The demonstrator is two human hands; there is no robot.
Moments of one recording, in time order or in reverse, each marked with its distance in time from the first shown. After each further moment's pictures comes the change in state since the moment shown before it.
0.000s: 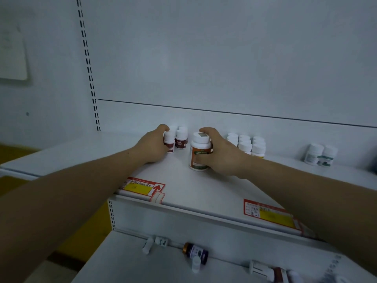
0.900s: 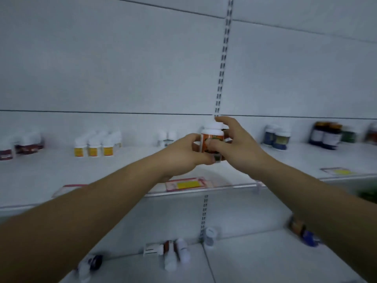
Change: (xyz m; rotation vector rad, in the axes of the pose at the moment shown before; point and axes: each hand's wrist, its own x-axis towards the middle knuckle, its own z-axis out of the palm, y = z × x) left_hand -0.159 0.374 0.103 -0.749 -0.617 0.380; right_hand -0.270 0.127 -0.214 0.119 0.583 0.159
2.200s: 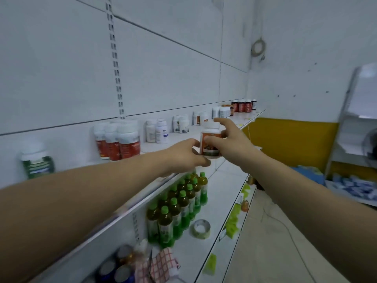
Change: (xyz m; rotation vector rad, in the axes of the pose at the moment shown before) left_hand 0.510 0.272 0.792 0.209 -0.677 0.330; right_hand -0.049 0.445 -0.794 -0.276 0.694 0.400
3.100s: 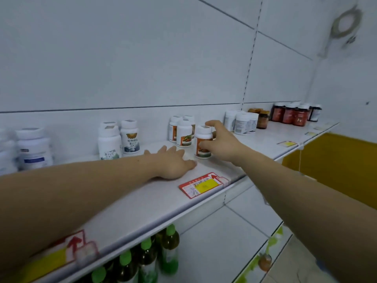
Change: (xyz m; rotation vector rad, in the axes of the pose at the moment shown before) left_hand 0.485 -0.046 0.047 0.704 0.074 -0.503; right_hand 0.481 0.279 -0.064 -0.118 -0.409 -0.093
